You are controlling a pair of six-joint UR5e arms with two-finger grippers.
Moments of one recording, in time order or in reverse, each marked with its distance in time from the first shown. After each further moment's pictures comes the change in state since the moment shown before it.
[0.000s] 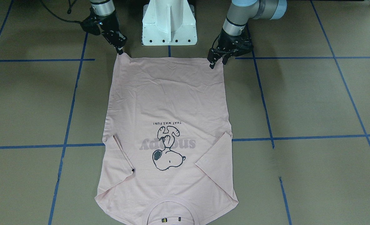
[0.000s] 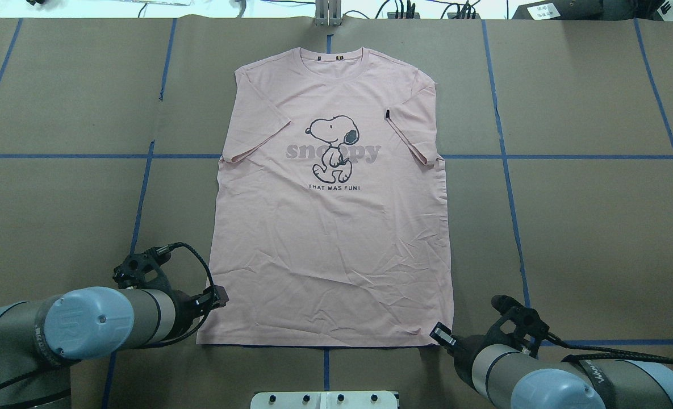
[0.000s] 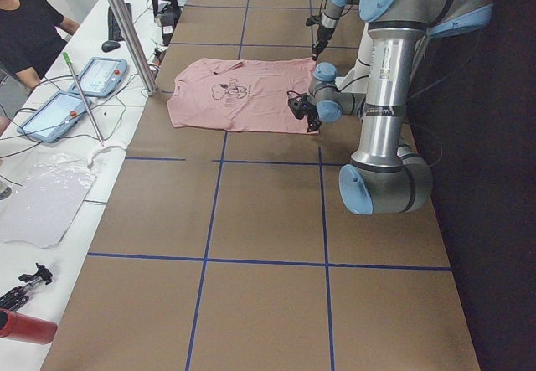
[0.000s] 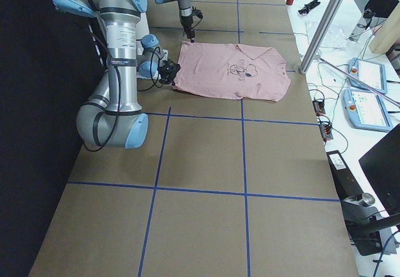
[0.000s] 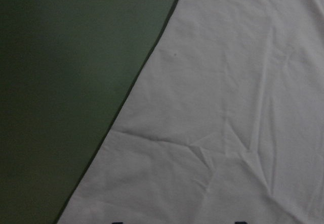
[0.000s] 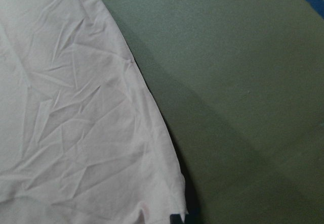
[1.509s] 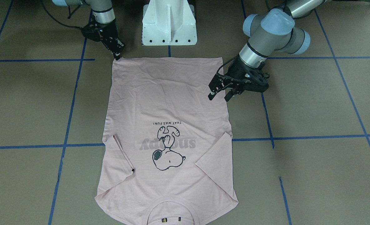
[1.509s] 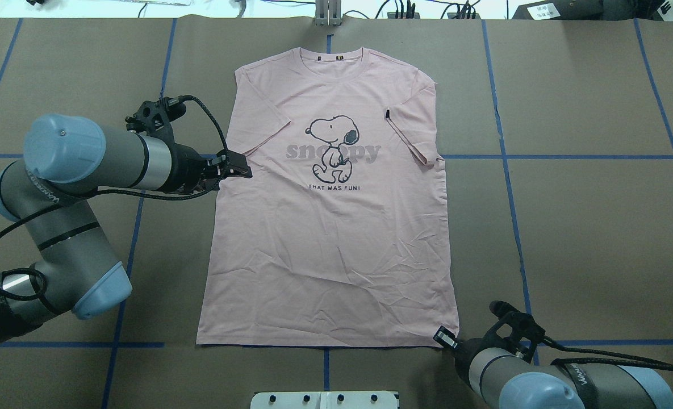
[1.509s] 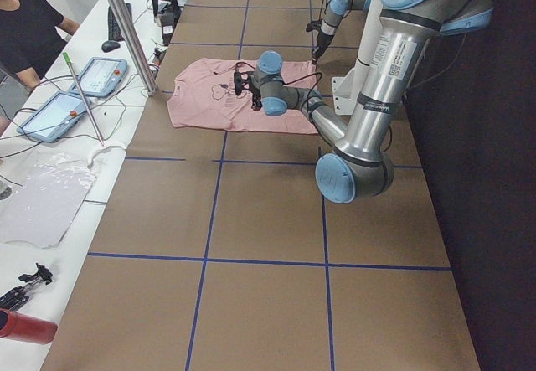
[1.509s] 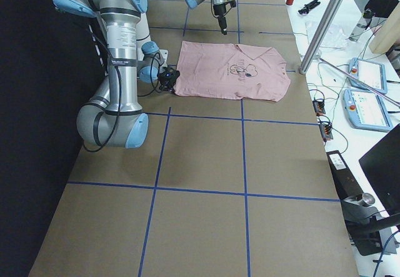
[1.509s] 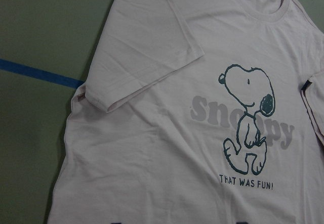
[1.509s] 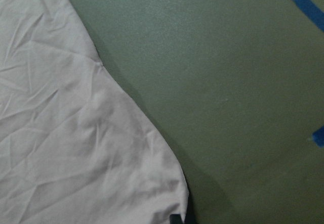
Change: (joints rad) left arm -0.421 -0.246 0.263 -0.327 -0.297 0.407; right arm -0.010 0.004 -0.065 -0.001 -0.014 0.005
